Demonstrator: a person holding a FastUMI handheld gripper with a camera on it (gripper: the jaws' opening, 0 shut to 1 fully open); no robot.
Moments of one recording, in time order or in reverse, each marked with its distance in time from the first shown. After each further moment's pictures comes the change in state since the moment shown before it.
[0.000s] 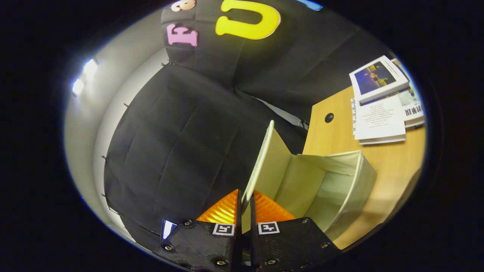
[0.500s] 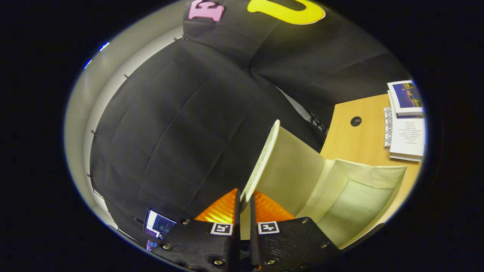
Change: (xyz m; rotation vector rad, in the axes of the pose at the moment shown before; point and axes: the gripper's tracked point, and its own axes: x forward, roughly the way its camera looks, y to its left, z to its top) arm 0.099 0.040 -0.016 -0.106 0.103 -0.028
